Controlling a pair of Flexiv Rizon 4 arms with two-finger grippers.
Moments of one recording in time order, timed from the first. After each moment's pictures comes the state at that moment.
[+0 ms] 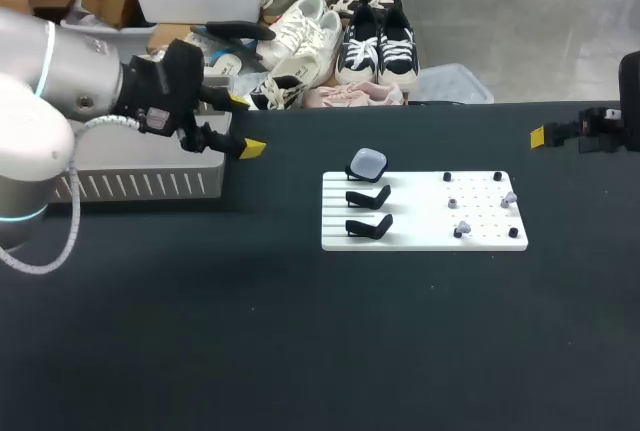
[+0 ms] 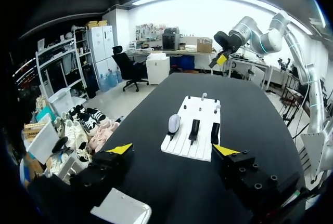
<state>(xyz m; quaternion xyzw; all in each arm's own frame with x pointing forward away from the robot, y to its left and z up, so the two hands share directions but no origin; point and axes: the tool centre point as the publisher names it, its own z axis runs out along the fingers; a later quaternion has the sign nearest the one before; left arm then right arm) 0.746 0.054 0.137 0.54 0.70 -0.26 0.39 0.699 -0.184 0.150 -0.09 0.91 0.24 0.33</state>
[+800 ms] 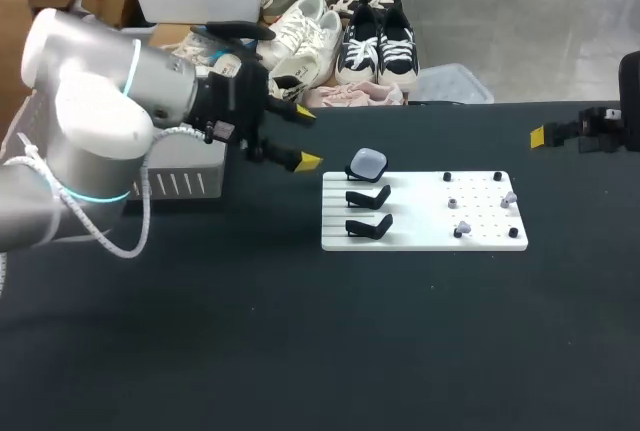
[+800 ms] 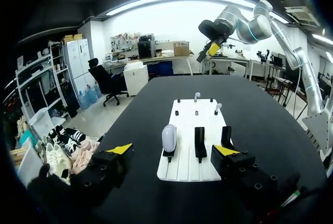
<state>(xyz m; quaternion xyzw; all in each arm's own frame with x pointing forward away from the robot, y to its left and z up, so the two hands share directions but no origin) 0.783 -0.025 0.082 0.60 0.63 -0.31 0.38 0.699 -0.184 0.150 -0.09 0.91 0.24 0.33</state>
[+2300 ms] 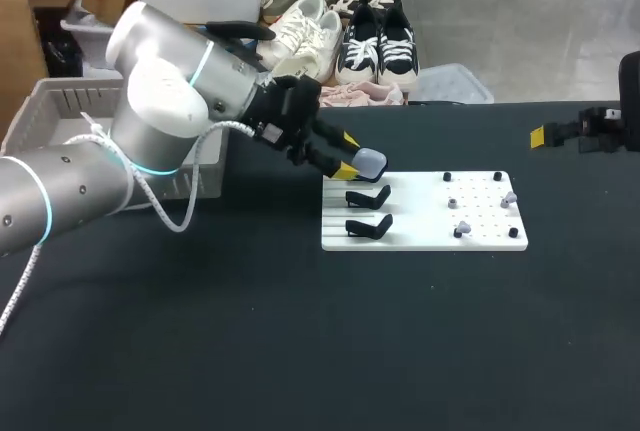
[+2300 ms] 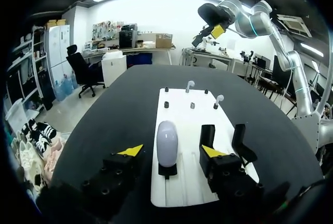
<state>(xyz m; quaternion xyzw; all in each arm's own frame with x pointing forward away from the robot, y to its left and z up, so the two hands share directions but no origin) 0.796 -0.084 0.028 0.64 0.61 -0.37 0.29 0.699 -0.184 0.150 -0.09 0.91 0.24 0.33</state>
